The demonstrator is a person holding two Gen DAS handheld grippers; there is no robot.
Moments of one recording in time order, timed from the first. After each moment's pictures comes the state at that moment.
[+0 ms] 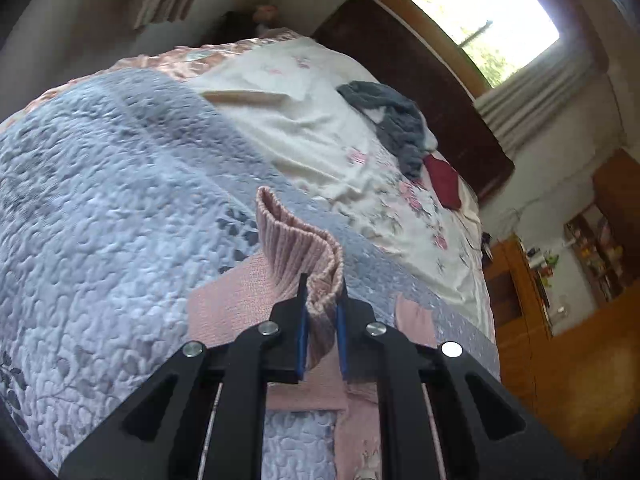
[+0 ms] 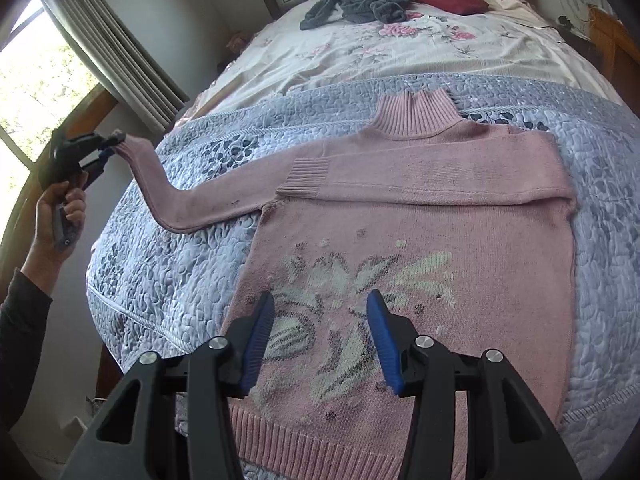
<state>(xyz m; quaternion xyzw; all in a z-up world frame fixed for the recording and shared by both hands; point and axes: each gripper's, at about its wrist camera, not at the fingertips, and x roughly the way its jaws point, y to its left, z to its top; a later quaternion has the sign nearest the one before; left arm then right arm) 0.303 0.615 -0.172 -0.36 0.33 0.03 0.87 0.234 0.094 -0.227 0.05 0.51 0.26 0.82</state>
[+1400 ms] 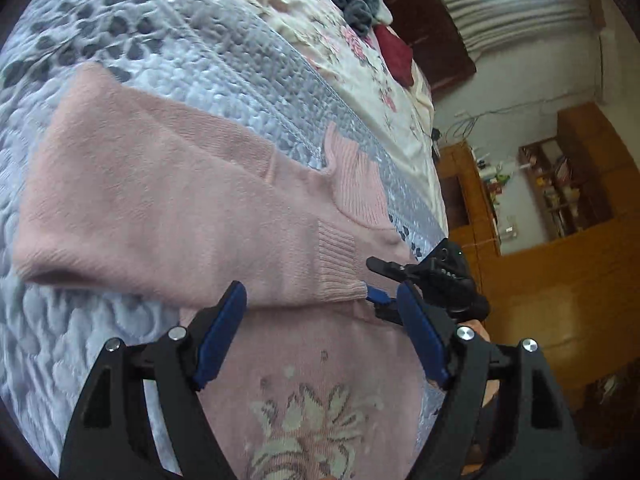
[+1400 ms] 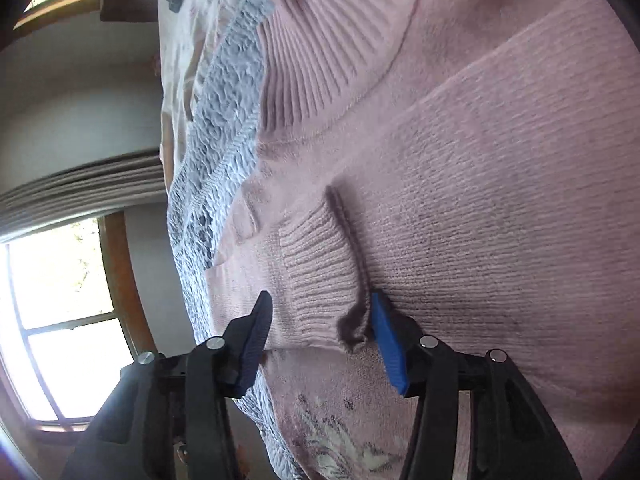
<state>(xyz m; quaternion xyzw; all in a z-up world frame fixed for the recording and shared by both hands) 0.344 0.429 -0.345 -0.44 0.44 -0.13 0.77 0.511 0.093 -0.424 0.34 0.69 0.27 0.57</state>
